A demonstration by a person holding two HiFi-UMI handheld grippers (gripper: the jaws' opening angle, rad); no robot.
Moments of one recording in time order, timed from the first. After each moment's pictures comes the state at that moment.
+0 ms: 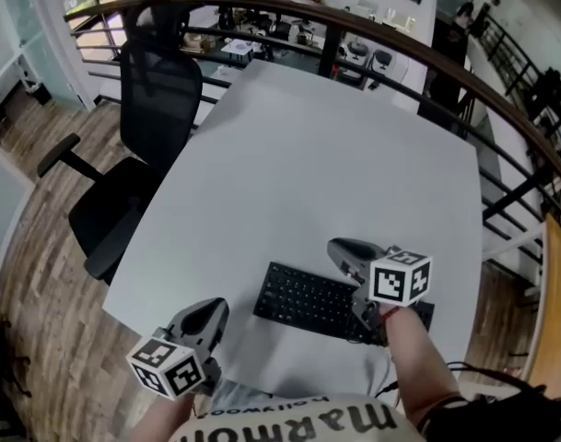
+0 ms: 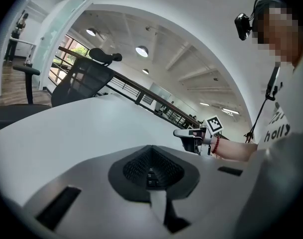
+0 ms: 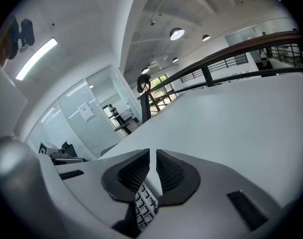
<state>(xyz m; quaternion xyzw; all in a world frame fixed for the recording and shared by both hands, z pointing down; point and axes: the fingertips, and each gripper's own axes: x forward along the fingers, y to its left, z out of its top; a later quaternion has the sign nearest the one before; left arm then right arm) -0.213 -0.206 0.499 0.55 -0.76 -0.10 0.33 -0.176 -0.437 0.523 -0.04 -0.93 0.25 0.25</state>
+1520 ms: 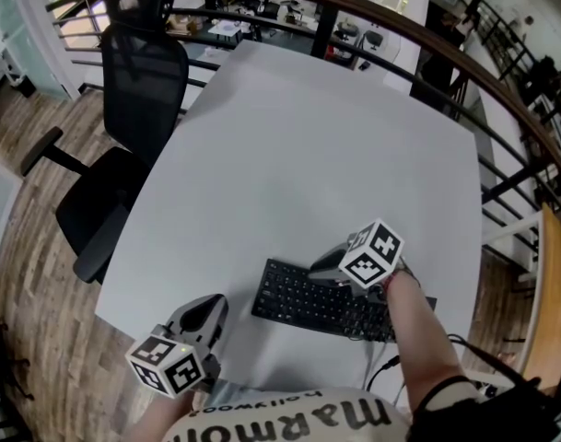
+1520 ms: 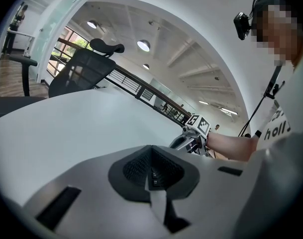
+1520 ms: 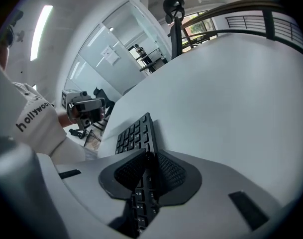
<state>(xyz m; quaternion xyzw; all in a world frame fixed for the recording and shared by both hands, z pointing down) -0.223 -0.215 0.522 0.56 -0.74 -0.10 0.36 -0.150 -0.374 0.616 -0.29 -0.79 0.15 0.52</state>
